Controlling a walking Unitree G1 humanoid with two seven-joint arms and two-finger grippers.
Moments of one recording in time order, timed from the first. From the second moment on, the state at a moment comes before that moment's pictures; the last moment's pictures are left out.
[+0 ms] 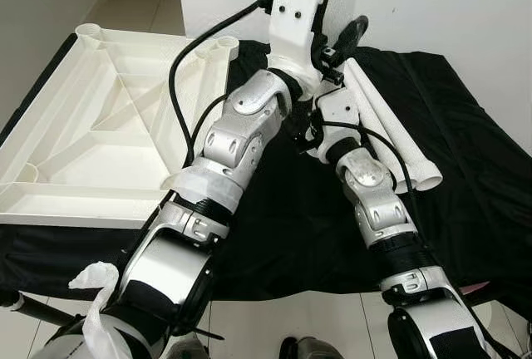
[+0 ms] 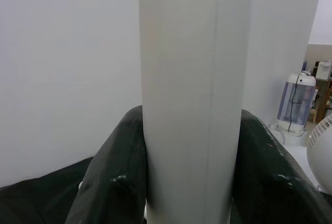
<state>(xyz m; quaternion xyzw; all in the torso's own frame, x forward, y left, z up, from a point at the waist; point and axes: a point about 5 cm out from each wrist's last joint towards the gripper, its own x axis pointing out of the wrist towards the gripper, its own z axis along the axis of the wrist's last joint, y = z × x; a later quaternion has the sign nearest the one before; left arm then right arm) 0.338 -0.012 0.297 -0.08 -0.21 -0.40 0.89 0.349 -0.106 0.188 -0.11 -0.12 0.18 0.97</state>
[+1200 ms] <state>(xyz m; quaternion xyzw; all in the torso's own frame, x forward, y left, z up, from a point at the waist) 0.329 -0.013 0.305 -0.13 -0.22 -0.40 0.88 0.353 -0.112 0.175 -0.02 -0.07 0.12 0.99</state>
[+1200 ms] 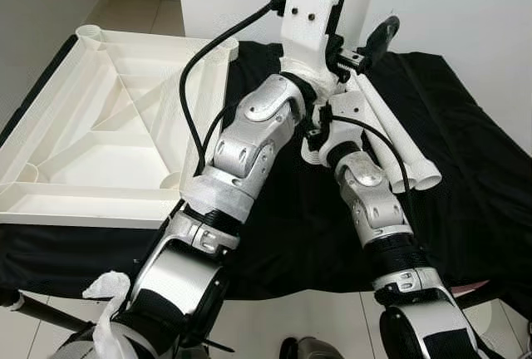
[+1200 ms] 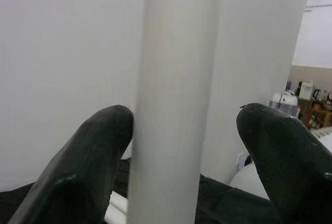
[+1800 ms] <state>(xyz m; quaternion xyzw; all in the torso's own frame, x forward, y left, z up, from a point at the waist) 0.351 0.067 0.263 -0.02 -0.20 -0.29 0.94 0.356 -0.140 0.176 0.03 -0.06 0.07 1.00</state>
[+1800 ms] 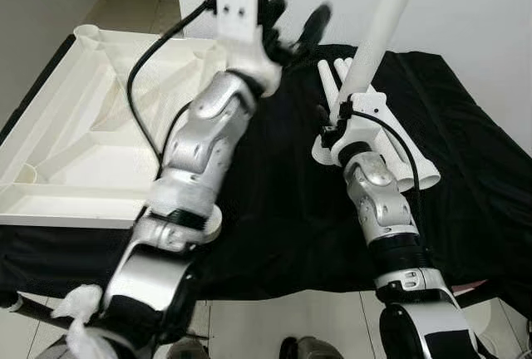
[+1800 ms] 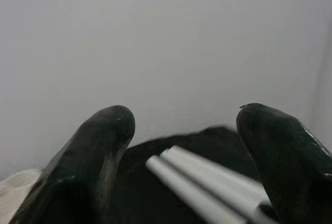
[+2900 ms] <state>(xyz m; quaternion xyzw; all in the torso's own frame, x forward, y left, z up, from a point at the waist) 0.321 0.155 0.144 0.31 0.04 -0.35 0.88 0.353 -0.162 0.173 0.01 -0.05 0.04 1.00</state>
